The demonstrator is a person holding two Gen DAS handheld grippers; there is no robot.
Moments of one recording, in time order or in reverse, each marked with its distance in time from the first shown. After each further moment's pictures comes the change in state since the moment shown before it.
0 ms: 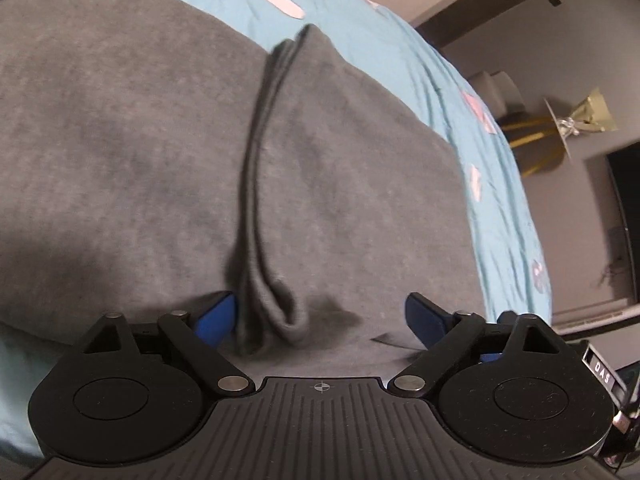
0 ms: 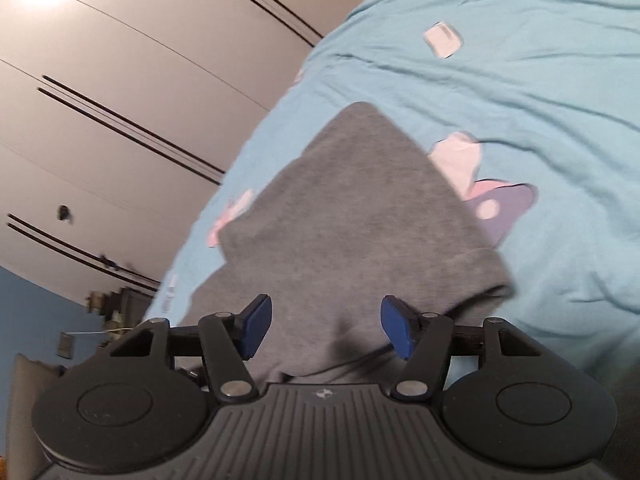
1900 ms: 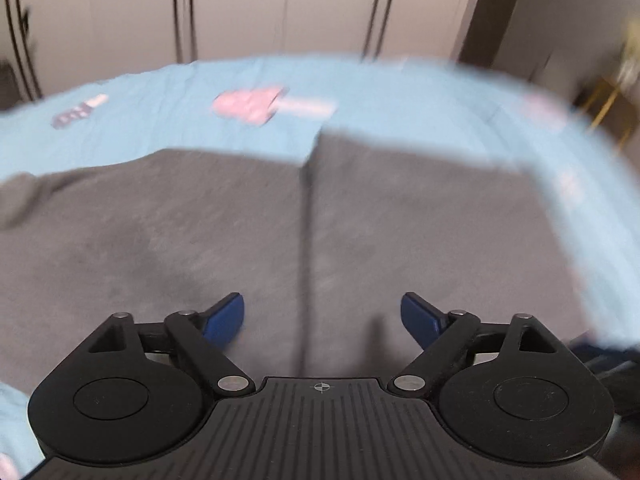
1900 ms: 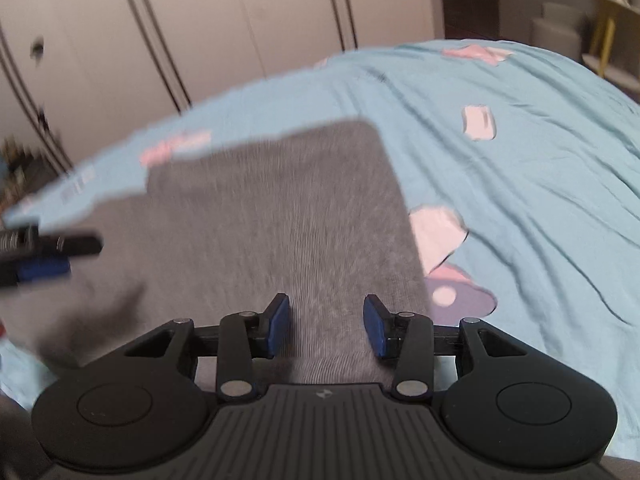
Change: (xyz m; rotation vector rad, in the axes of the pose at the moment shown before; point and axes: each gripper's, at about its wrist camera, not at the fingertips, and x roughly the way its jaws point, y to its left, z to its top) left arm 0.006 -0.045 -0.004 0.339 -0.240 0.540; right arm 0.051 0.033 -0.010 -0.610 0.006 -0.331
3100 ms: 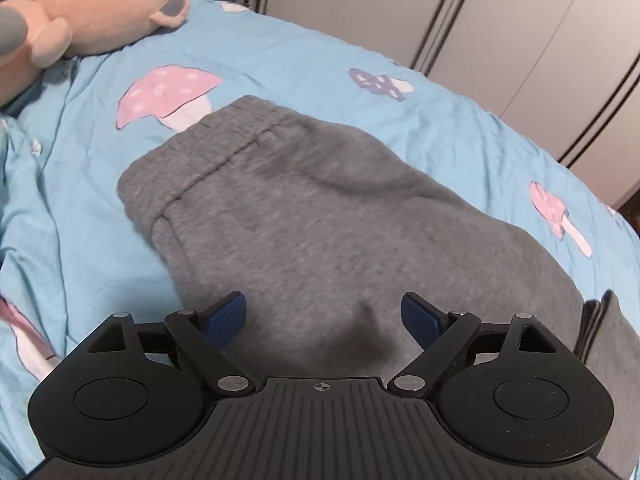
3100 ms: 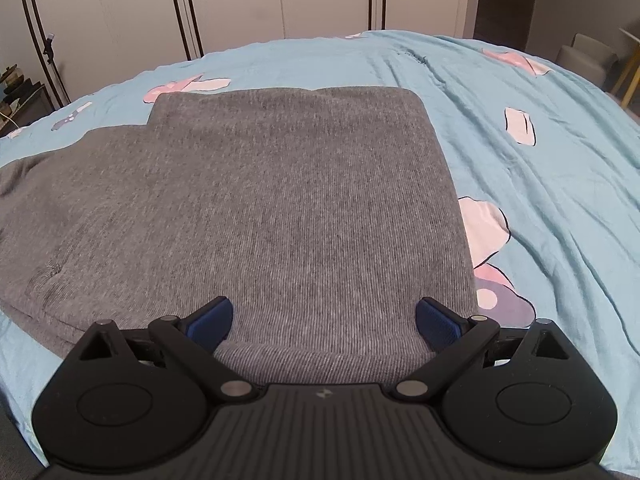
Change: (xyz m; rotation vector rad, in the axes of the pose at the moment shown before) left arm -0.040 0.255 -0.033 -0.630 -0.036 0.194; right arm 0.026 0.030 0.000 -0.115 0.036 -0.037
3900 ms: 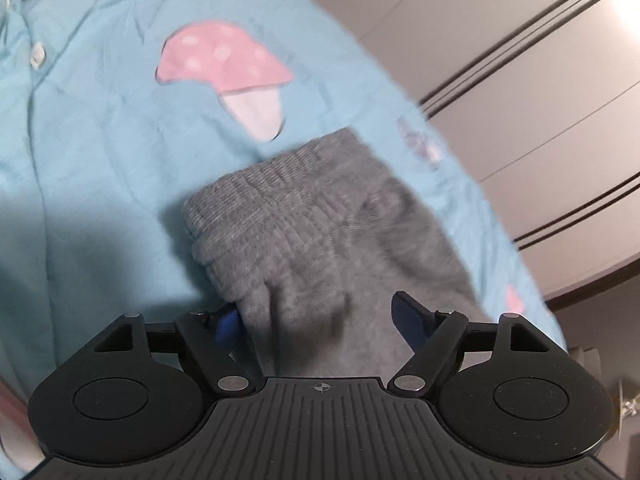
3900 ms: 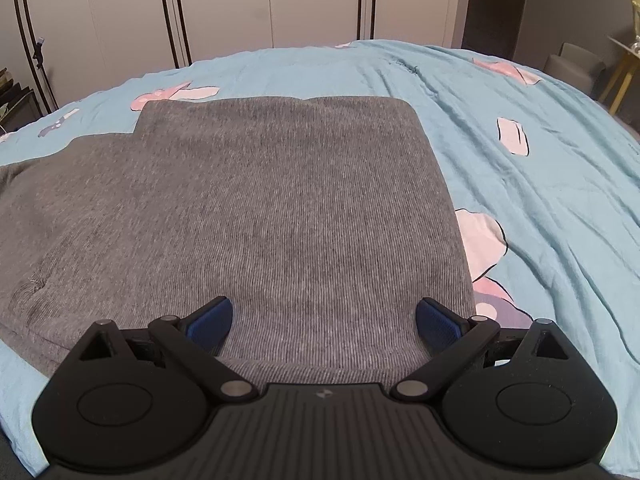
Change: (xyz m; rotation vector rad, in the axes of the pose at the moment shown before) left arm 0.045 0.117 0.033 -0.328 0.024 -0.272; right arm 0.009 0.005 0.003 0.006 -0.034 -0.046
